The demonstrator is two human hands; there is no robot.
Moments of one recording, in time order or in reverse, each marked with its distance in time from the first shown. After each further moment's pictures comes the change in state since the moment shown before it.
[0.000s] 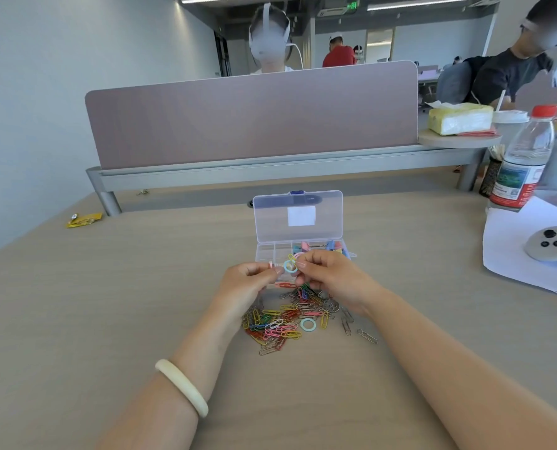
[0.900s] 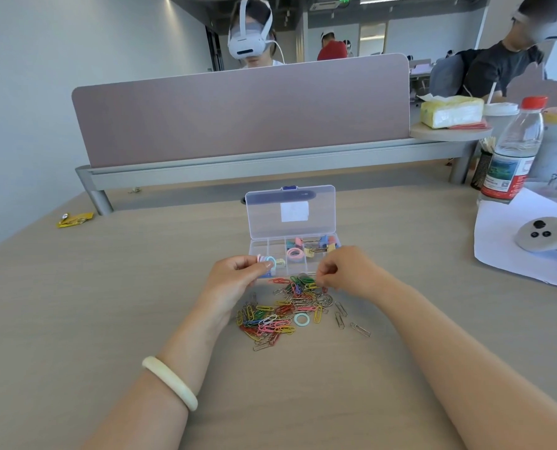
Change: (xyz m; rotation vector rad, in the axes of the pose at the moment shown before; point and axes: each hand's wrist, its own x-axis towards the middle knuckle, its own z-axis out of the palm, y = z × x) left_hand -0.001 0.004 -0.005 -0.006 0.008 0.026; right_hand -0.003 0.000 -0.030 -0.856 0.060 0.073
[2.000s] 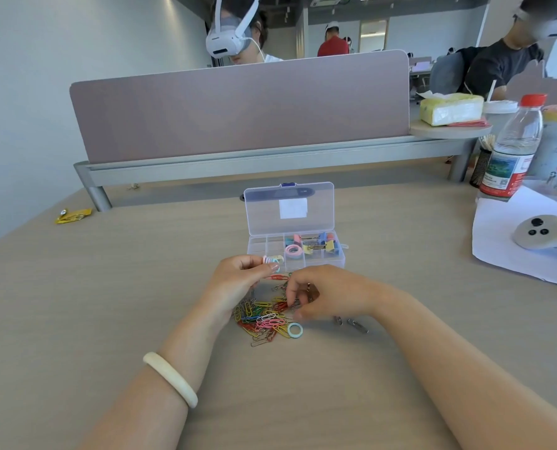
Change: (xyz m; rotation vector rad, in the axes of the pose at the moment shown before) left_hand -0.001 -0.002 0.005 0.026 -0.072 -0.030; right_hand -0.024 -0.021 0.012 0.110 -0.268 -0.203
